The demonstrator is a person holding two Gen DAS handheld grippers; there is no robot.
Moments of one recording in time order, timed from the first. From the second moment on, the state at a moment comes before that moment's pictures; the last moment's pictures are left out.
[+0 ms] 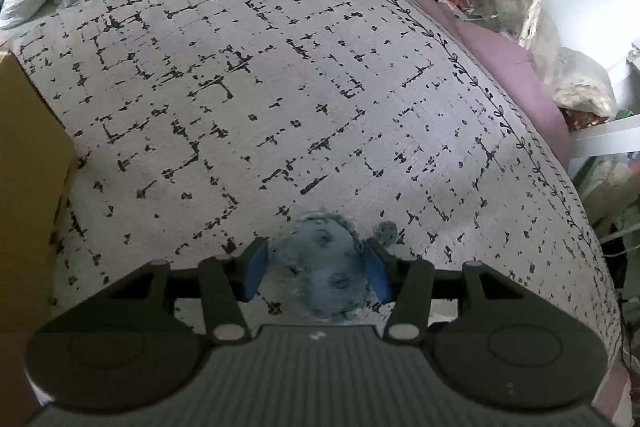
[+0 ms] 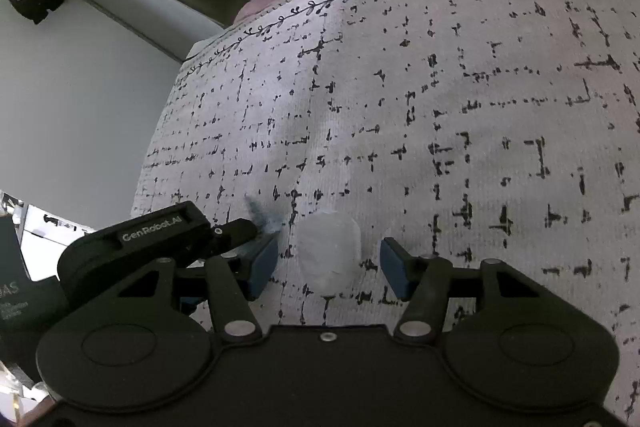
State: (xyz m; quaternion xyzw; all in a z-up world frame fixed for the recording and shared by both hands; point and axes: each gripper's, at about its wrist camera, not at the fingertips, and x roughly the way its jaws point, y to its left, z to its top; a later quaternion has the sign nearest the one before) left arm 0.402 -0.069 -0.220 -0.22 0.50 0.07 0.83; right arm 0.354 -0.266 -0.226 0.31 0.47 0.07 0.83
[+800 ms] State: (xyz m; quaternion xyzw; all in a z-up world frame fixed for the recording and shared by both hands) left arm 0.342 -0.059 -0.144 -0.21 0.45 0.06 0.87; right arm 0.298 -0.274 -0.185 0.29 0.43 0.07 0.85
